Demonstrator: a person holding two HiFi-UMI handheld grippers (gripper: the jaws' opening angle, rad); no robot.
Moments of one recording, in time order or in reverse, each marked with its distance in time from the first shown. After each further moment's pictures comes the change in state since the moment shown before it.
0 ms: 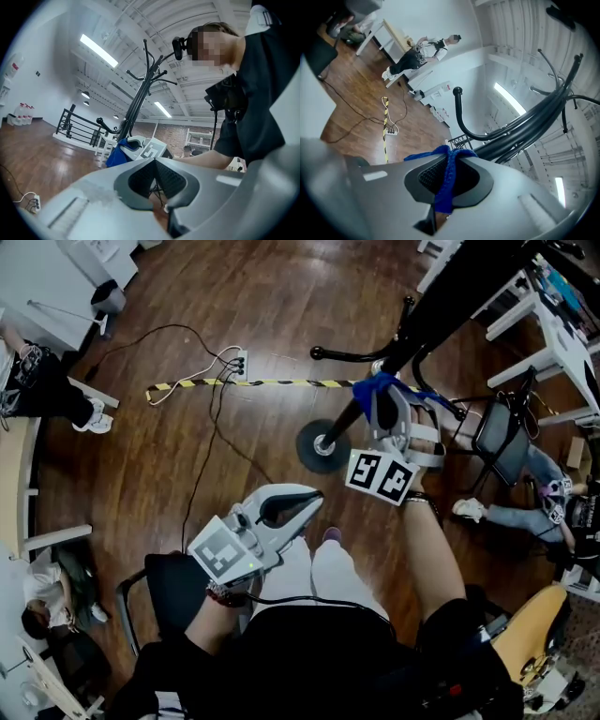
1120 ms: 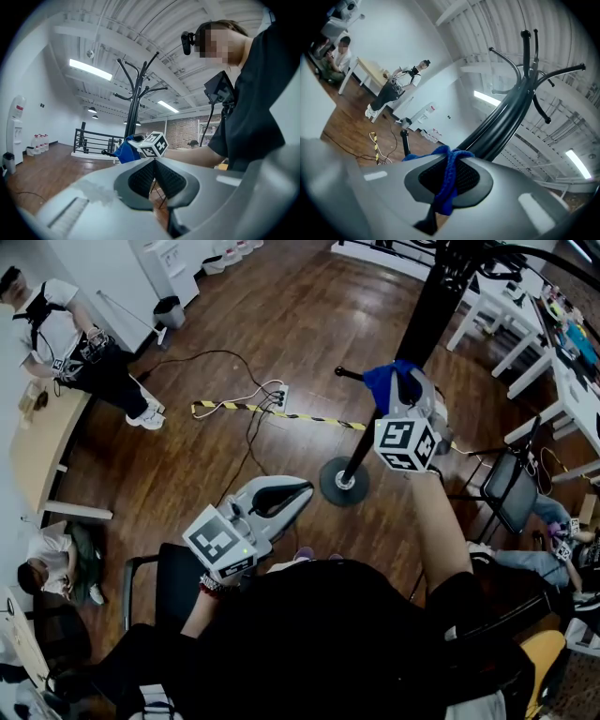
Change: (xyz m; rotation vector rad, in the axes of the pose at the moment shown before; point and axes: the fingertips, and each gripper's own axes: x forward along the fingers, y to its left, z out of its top) left arm -0.061 -0.055 0.017 0.140 0.037 0.192; right arm -0.008 -0.111 0.047 0.324 -0.224 -0.015
